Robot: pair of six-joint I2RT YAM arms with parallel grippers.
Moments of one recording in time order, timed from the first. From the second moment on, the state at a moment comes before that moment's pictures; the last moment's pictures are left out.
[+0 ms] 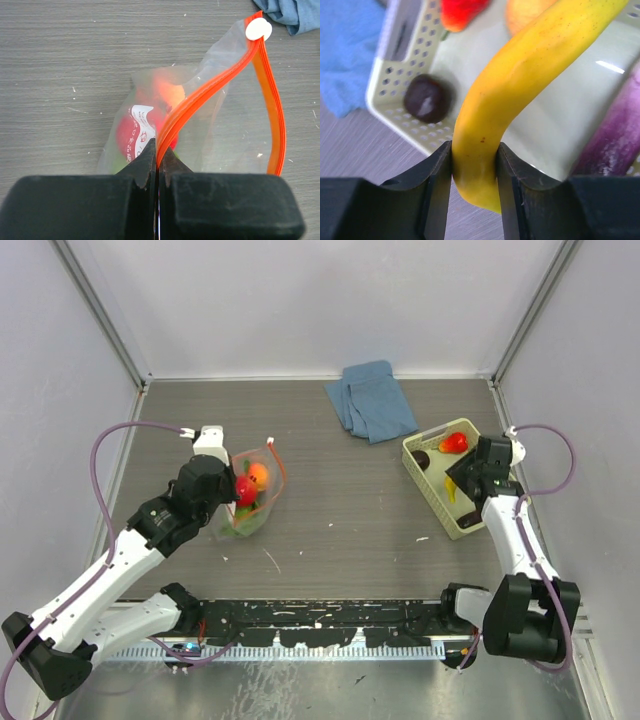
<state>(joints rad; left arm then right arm) -0.65 0.89 0.90 -0.55 -0.46 -0.40 -0.16 1.15 0.75 -0.35 0.09 0.70</state>
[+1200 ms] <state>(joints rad) -0.65 0.91 0.87 -0.44 -0.27 -0.32 0.66 1.38 1.29 -0.50 -0.49 0.38</state>
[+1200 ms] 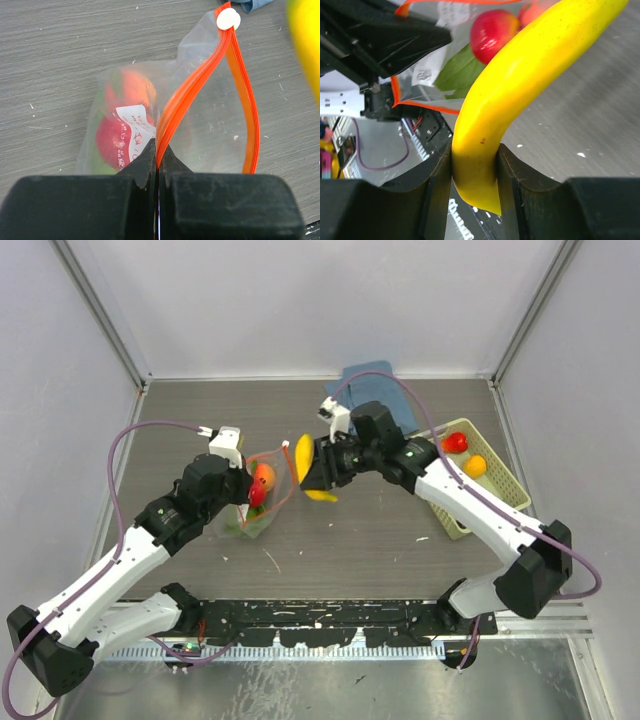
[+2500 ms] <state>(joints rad) -0.68 0.93 0.86 -0.41 -0.20 -0.29 0.78 1.66 1.38 -0.27 -0.47 0.95</state>
